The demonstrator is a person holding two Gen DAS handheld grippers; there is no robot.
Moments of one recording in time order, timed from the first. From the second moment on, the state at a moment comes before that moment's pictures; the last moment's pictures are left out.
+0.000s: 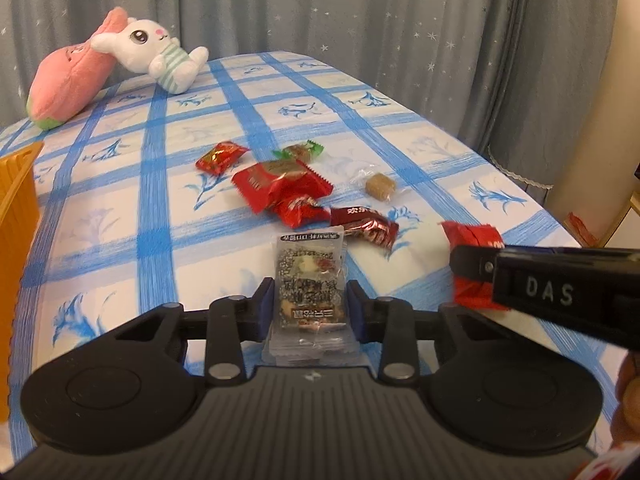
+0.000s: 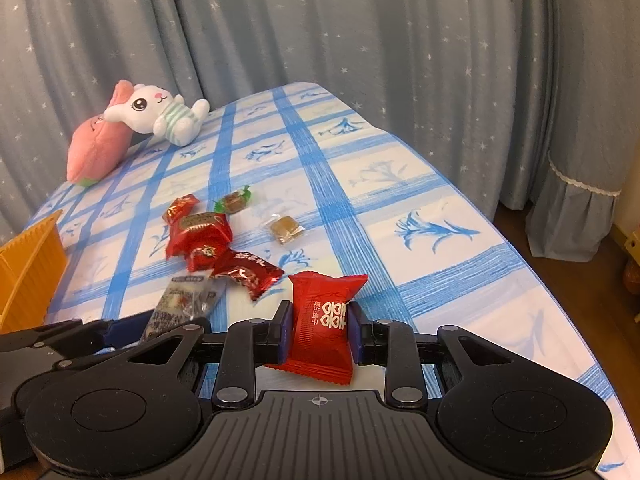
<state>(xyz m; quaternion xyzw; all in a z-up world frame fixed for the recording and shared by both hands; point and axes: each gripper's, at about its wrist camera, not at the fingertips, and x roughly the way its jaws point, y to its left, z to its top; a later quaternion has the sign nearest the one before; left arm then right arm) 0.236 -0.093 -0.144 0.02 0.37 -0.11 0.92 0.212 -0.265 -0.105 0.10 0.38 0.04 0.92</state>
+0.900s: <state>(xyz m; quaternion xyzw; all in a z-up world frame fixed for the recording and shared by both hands) 0.106 -0.028 -0.071 -0.02 0.35 -0.06 0.93 0.114 -0.215 -0.056 0.09 0.36 0.11 0.92</state>
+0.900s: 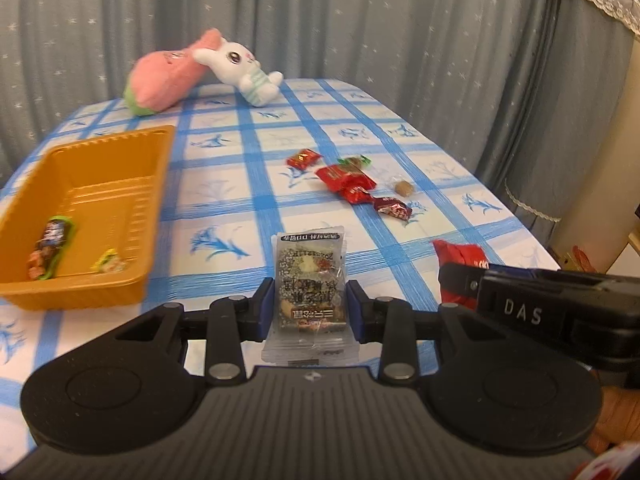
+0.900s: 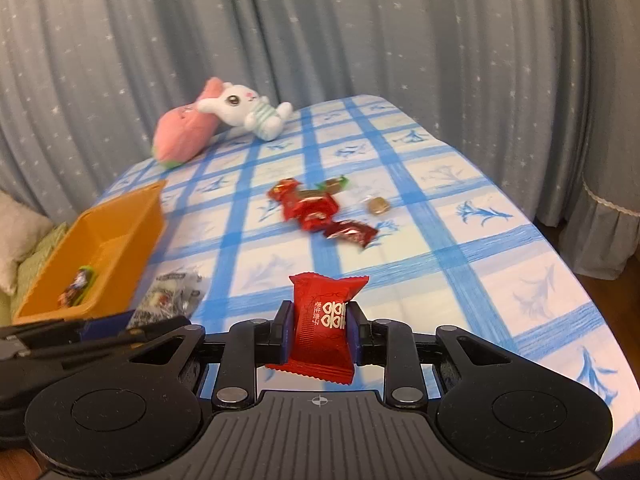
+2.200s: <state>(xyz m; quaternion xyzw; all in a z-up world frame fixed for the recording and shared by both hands) 0.055 0.119 -0.007 -0.08 0.32 0.07 0.94 0.086 -0.068 -0.005 0.00 0.33 0.26 0.91</state>
